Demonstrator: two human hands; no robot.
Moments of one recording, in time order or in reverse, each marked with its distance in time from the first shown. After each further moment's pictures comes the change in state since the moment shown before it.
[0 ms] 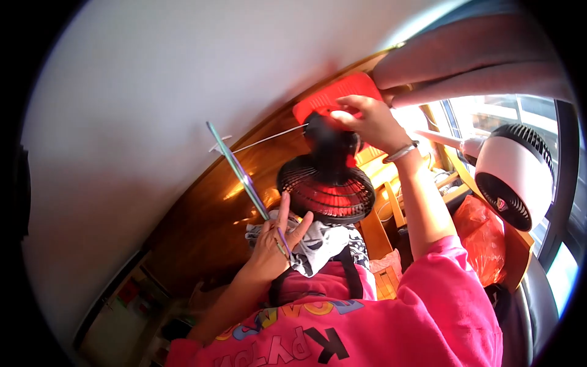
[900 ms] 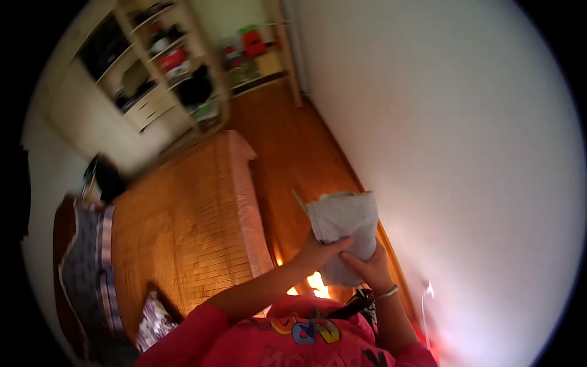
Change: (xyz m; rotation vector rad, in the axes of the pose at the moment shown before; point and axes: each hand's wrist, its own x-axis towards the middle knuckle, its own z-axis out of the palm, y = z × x) left_hand -0.521 -0.023 -0.082 -1.040 1.904 -0.550; right_hand -0.272 -0.456 0.490 0.315 -1.442 -0.488
